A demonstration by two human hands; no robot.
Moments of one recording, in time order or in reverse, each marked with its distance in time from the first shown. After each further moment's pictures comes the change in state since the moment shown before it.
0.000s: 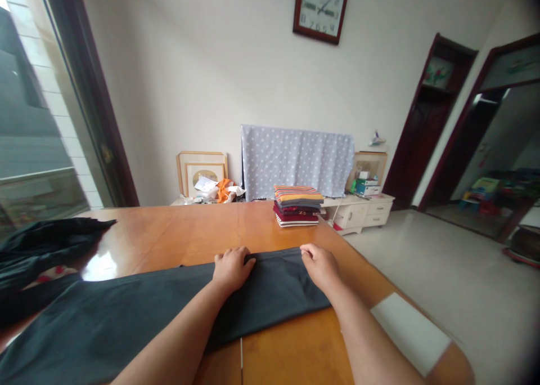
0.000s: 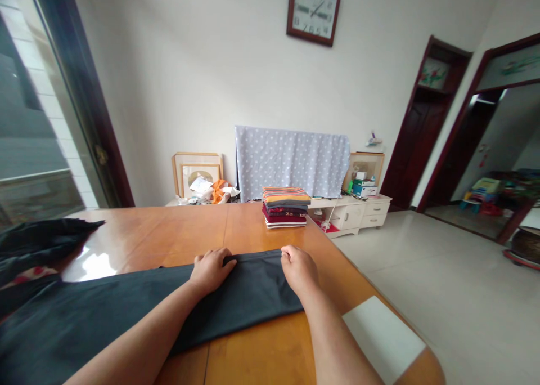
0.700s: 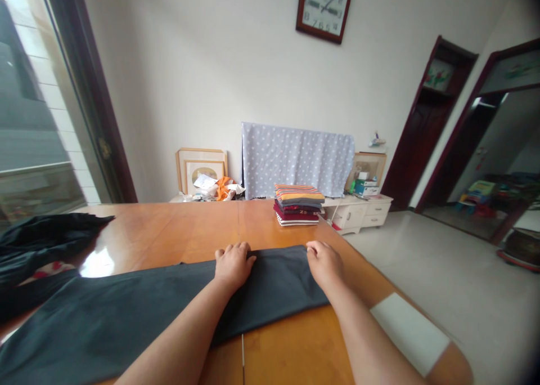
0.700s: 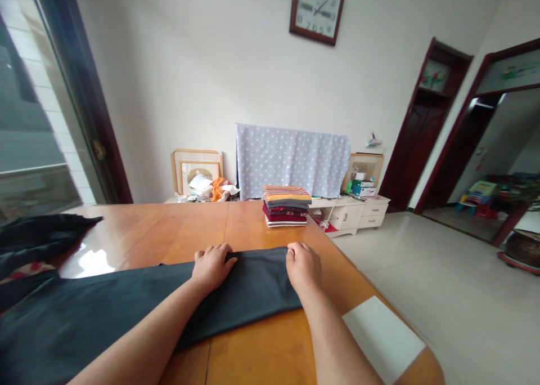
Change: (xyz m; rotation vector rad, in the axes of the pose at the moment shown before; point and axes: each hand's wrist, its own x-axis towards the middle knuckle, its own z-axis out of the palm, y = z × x) left_hand -0.001 0.016 -0.012 0.061 -0.055 -0.068; right_hand -0.004 -0.006 -0.005 -0.109 0.094 0.041
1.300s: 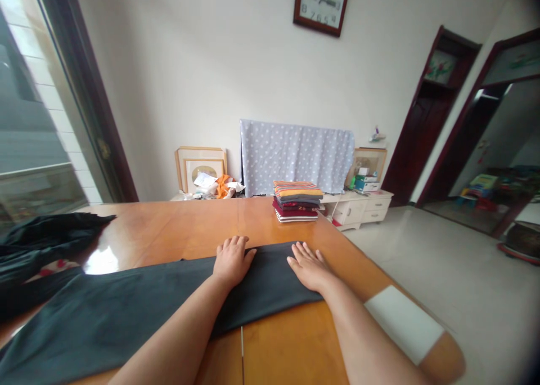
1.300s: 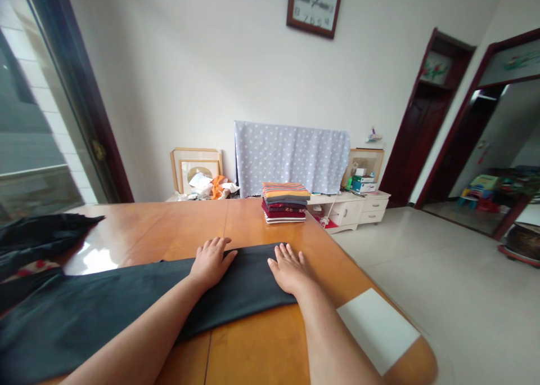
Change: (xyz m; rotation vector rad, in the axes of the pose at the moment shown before) left_hand -0.005 -0.006 0.002 -0.026 0.114 0.058; right_hand -0.009 -0.006 0.018 -0.120 -0.623 -0.103
